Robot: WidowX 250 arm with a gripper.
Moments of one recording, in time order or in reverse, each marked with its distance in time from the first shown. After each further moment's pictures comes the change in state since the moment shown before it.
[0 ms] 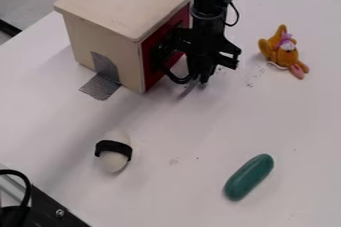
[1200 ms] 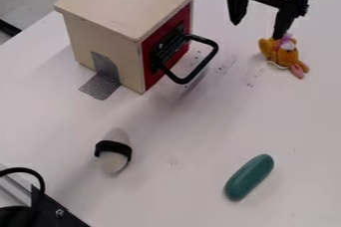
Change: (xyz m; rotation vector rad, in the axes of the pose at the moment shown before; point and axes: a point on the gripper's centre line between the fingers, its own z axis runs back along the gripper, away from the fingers) arm 0.017 -0.089 0.110 -0.073 -0.157 -0.195
